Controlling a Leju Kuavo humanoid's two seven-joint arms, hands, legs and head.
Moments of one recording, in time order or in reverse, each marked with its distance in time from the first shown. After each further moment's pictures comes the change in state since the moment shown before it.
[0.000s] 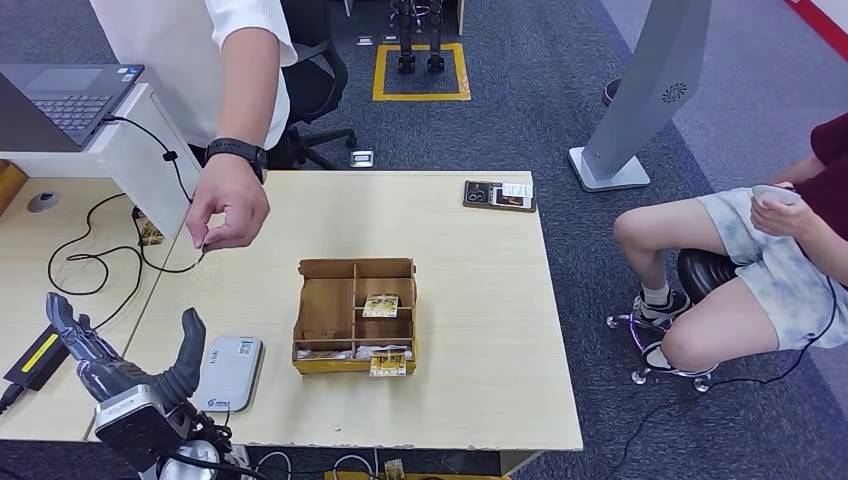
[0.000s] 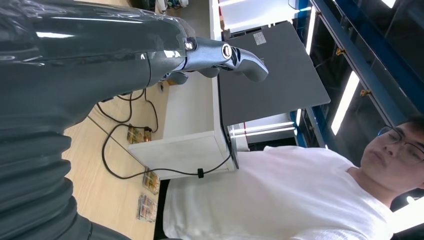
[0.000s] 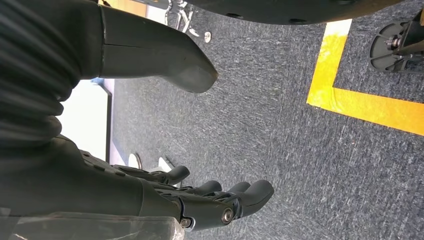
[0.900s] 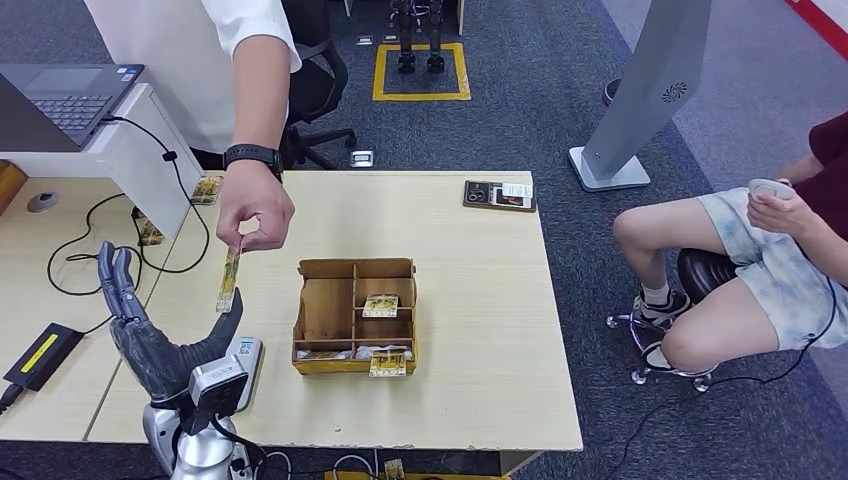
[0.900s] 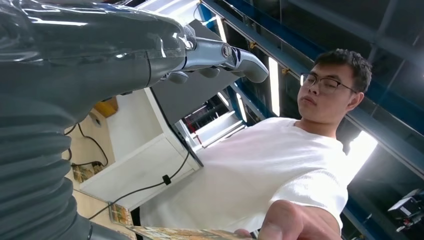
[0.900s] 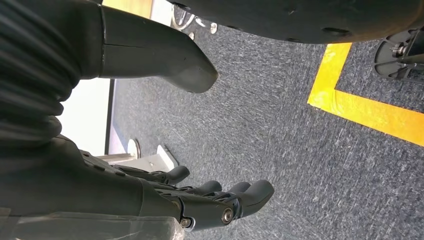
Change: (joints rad) left arm -0.105 -0.001 0.050 0.099 -0.445 0.001 0.015; right arm -0.005 -0.001 0.044 -0.001 0.036 0.039 0.015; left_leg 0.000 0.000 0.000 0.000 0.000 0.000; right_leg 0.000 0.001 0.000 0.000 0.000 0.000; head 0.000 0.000
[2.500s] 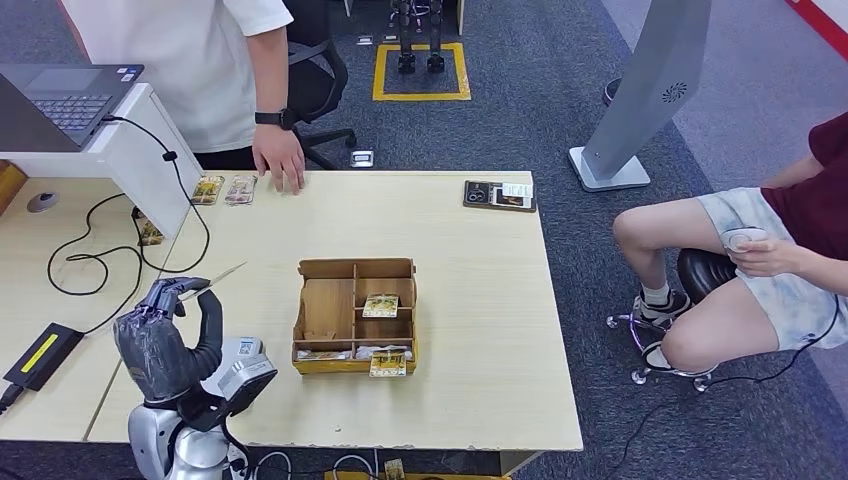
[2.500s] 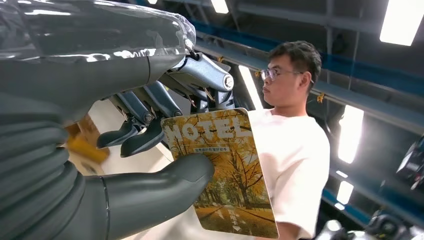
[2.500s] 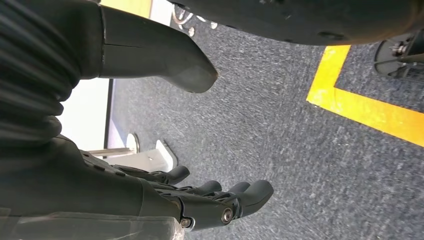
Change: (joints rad) left arm -0.001 0.000 0.108 0.009 -0.326 0.001 0.046; right arm 0.000 -0.003 0.027 0.001 -0.001 -0.002 -0.004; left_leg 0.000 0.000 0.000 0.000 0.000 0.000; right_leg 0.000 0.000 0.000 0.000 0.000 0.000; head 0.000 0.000
